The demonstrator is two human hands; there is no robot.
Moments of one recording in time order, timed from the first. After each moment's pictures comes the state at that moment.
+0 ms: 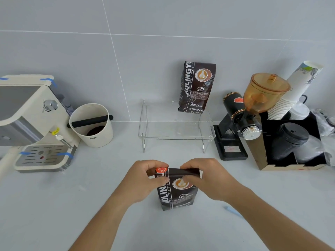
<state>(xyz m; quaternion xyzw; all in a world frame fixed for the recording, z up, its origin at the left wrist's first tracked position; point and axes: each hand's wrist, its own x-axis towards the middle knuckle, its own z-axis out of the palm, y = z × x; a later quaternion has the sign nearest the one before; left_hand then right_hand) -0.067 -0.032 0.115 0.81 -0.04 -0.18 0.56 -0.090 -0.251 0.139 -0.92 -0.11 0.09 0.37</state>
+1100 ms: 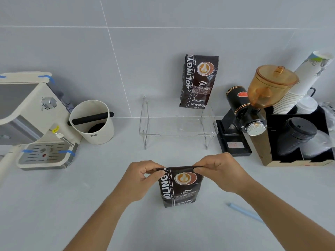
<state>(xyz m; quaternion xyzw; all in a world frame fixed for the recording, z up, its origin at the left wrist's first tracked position) -0.062 -0.021 0.092 0.83 -0.16 -0.08 0.53 -0.080 -0.282 0.118 -0.86 -0.06 0.07 0.49</state>
